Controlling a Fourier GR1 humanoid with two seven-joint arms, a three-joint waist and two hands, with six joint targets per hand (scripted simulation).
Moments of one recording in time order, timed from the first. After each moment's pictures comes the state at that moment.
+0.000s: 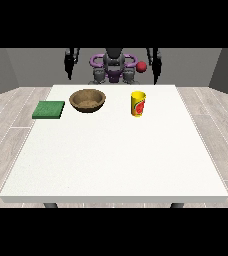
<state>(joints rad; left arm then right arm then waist) 0.02 0.06 -0.03 -1.54 -0.01 -0.03 0.03 -0.02 -0.10 0.02 -1.57 0.01 0.00 0.01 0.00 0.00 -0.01</state>
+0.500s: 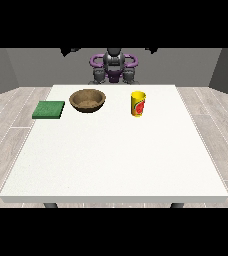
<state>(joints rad) 0.07 0.03 -0.11 -1.70 0.10 0.02 0.07 0.04 -0.09 -0.03 -1.63 -0.07 0.01 0.03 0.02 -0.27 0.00</state>
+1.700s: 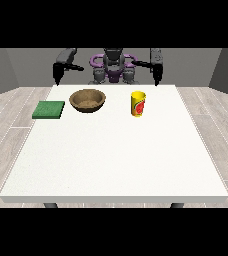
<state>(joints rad) -0.28 0.14 0.04 -1.46 0.04 0.06 -0.25 -0.20 -0.15 -0.14 -1.47 -0.13 0.11 -0.23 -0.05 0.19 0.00</state>
